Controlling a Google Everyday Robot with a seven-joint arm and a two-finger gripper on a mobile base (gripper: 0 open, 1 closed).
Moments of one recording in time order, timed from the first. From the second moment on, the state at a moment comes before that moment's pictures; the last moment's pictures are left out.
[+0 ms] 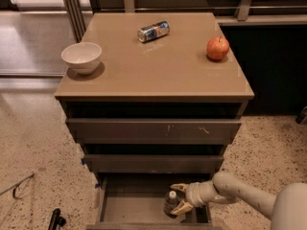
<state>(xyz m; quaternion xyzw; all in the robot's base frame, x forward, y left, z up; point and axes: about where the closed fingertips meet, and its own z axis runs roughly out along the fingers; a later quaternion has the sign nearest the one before) 0.493 -0.103 0.254 -0.61 0.65 0.30 0.33</state>
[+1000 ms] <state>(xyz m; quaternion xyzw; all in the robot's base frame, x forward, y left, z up) 0.497 -0.089 0.245 -0.61 0.64 0.31 0.34</state>
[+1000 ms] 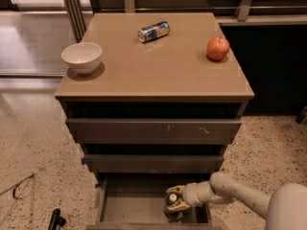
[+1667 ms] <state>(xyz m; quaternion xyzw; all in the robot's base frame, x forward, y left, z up) 0.497 -0.089 0.245 -0.61 0.64 0.31 0.34</state>
